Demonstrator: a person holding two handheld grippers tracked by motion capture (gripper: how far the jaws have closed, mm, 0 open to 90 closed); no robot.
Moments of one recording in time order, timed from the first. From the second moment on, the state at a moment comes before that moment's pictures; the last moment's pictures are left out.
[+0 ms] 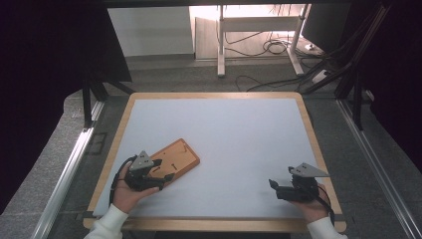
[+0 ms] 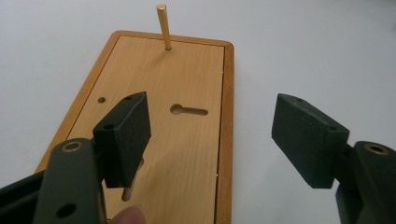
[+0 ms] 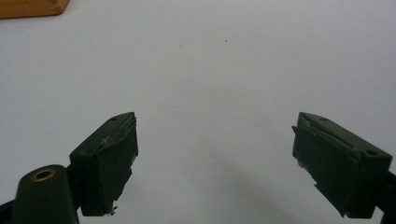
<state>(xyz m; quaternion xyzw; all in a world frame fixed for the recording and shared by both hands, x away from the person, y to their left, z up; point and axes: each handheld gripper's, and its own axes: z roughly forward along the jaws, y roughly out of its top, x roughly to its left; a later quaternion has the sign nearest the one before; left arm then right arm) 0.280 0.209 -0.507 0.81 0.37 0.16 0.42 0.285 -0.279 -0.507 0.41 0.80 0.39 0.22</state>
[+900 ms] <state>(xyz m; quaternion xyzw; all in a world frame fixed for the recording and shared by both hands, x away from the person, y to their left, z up) 0.270 0.219 -0.511 0.81 0.37 0.17 0.42 0.289 -0.250 -0.510 0.38 0.82 0.38 0.22</state>
